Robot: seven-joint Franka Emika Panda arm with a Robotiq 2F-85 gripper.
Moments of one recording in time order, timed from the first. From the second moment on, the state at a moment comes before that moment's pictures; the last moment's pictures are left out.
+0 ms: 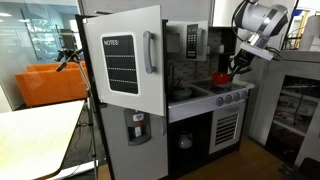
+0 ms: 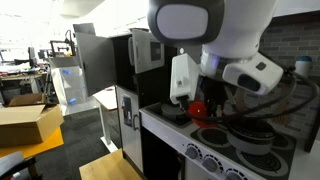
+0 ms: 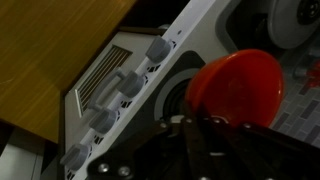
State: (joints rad) arm -0.46 0.38 -0.29 -1.91 0.71 2.29 -0.23
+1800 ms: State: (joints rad) arm -0.44 0.19 -0.36 -1.79 0.61 2.24 -0.10
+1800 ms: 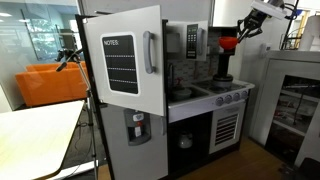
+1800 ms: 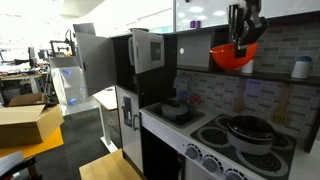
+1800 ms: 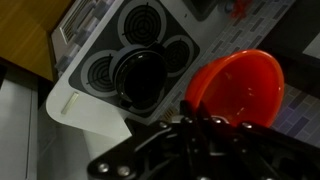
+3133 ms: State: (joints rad) arm -0.46 0.35 -0.34 -1.60 0.63 2.24 -0.10
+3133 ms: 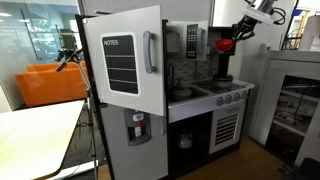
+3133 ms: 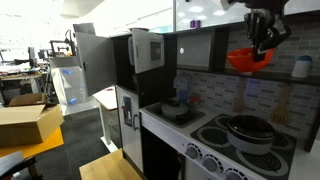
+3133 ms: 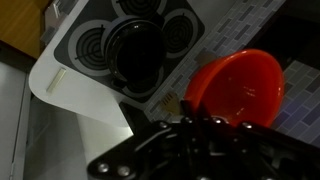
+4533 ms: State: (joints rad) arm -0.46 0.41 -0.30 -1.51 0.56 2.29 0.08
